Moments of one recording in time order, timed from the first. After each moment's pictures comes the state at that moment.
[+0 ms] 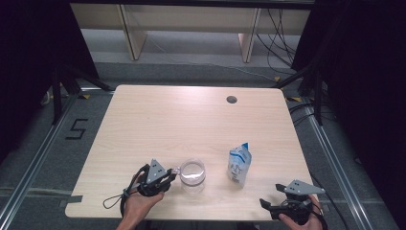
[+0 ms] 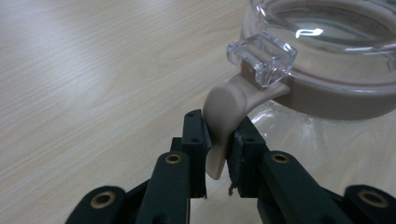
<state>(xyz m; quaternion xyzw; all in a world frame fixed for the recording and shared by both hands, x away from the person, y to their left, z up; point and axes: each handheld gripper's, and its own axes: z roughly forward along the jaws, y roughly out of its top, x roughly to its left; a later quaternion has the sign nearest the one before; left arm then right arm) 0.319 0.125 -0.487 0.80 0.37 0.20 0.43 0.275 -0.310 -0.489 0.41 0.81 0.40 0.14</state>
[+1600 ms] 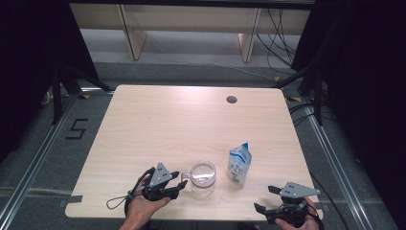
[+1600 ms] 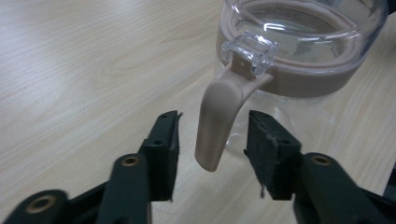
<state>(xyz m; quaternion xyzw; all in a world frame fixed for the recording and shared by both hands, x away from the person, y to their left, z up) 0.307 0.115 -0.483 0.81 0.34 0.16 0.45 0.271 -0.297 -0.488 0.37 0.82 0.42 0.11</state>
